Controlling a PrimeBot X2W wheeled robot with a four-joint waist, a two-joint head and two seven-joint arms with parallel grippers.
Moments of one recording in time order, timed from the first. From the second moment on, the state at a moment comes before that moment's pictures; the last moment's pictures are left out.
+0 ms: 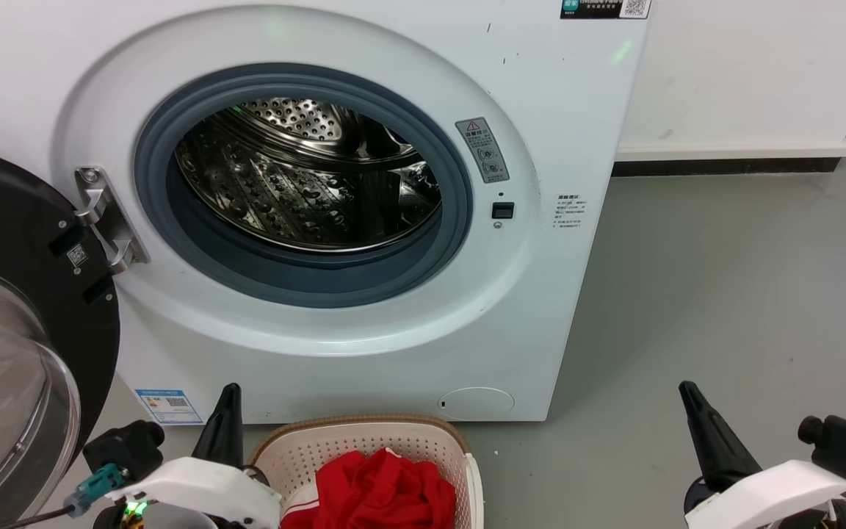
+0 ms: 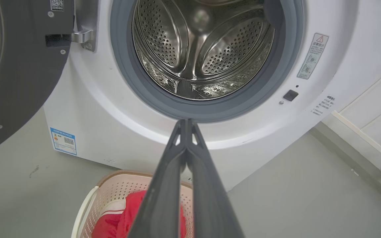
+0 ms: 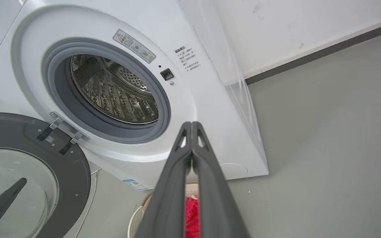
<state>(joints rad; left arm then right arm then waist) 0.02 0.11 -0.06 0.10 -0.54 0.03 -0.03 0.09 -0.07 0.02 0.00 0.58 0.13 0.07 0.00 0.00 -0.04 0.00</state>
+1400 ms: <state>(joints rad) -0.05 0.09 0.02 0.17 -1.12 -0.05 0.03 0.00 -0.08 -0.02 0.13 1.15 0.13 0.06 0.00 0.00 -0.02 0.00</state>
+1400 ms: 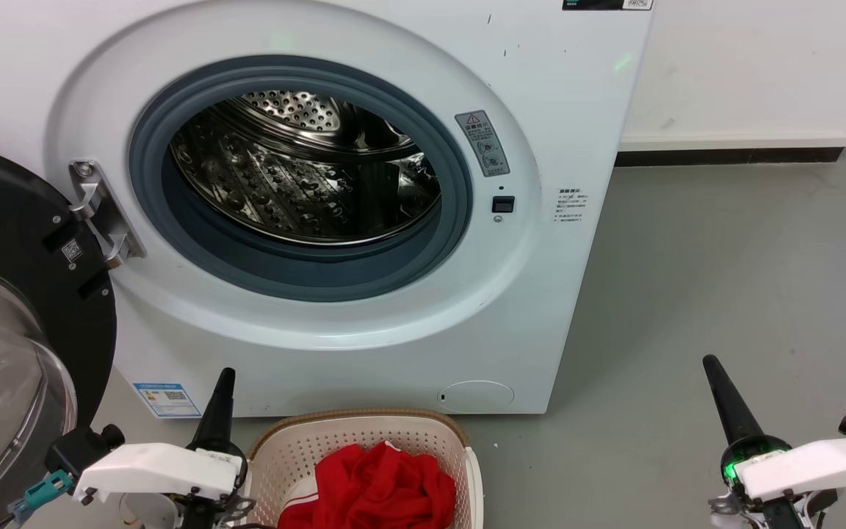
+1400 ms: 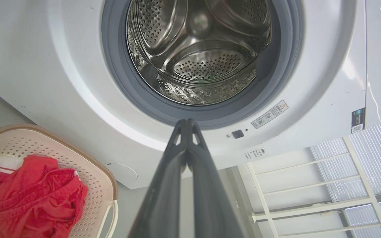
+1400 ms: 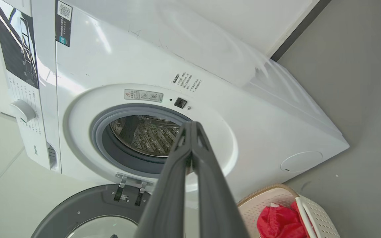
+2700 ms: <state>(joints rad) -0.09 0.07 0.08 0.23 -1.49 -0.11 0.08 -0.08 -0.08 -0.06 0.21 1.52 0.13 0.07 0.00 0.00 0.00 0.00</state>
